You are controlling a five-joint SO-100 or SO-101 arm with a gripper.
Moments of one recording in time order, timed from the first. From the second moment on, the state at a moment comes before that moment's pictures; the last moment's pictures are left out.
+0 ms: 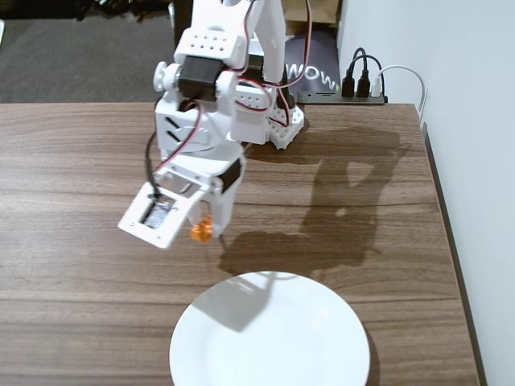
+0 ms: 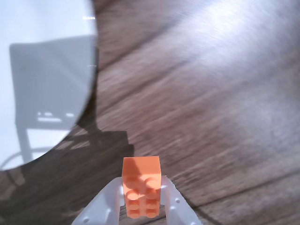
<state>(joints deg) 13.1 100.9 110.2 70.0 -74.5</state>
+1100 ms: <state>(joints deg) 2.2 92.6 100.2 52.3 -86.2</state>
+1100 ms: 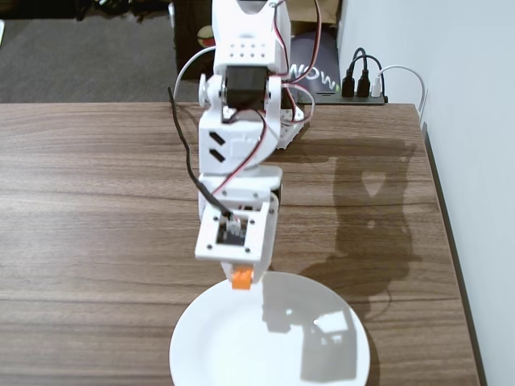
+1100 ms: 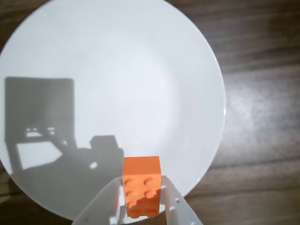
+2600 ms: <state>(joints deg) -2.2 75.9 88.5 59.9 -78.1</state>
